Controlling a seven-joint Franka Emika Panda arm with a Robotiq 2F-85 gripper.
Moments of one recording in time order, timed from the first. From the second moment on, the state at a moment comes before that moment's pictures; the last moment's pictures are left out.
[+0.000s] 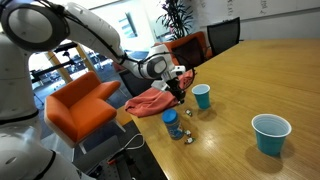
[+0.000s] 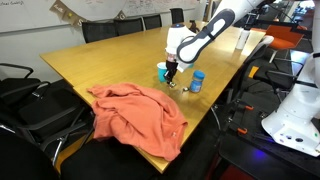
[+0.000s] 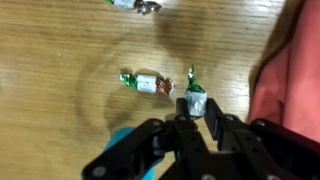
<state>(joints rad) 0.14 0.45 0.00 -2.03 -0.14 2.57 0.23</state>
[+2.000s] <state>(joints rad) 0.19 0.42 -0.19 -1.97 -0.26 2.78 0.67</state>
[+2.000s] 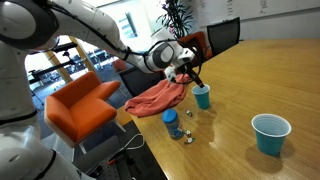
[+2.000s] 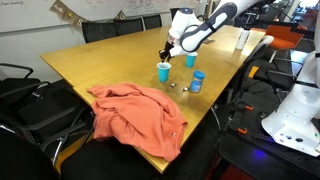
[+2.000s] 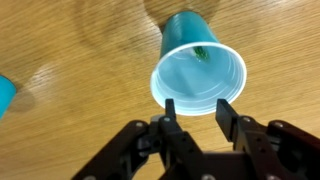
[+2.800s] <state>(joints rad) 0.20 0.10 -0.13 -2.21 -0.22 2.65 0.67</state>
